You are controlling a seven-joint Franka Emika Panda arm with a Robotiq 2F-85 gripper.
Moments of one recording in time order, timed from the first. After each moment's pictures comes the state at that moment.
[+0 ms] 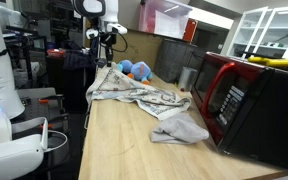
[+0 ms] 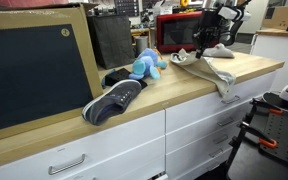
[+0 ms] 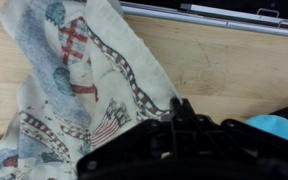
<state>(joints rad) 0.00 -0.33 -0.01 -2.65 0.13 2.48 0.14</state>
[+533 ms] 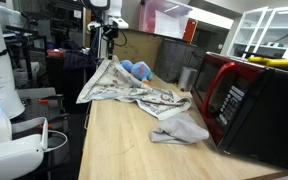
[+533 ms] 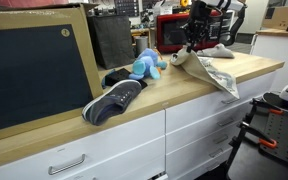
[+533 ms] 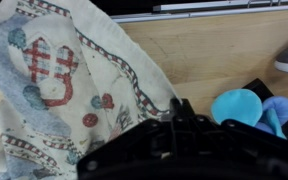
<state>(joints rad) 0.01 -0.29 0.05 -2.52 0.22 2.37 0.36</state>
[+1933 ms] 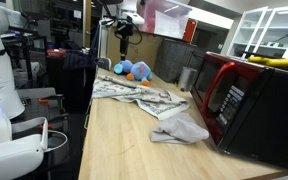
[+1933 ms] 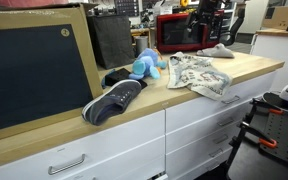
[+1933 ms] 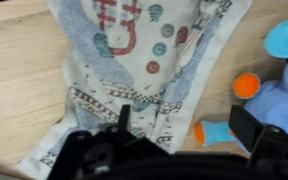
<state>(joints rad) -0.12 -0.24 -0.07 -2.41 0.14 2.30 0.32</state>
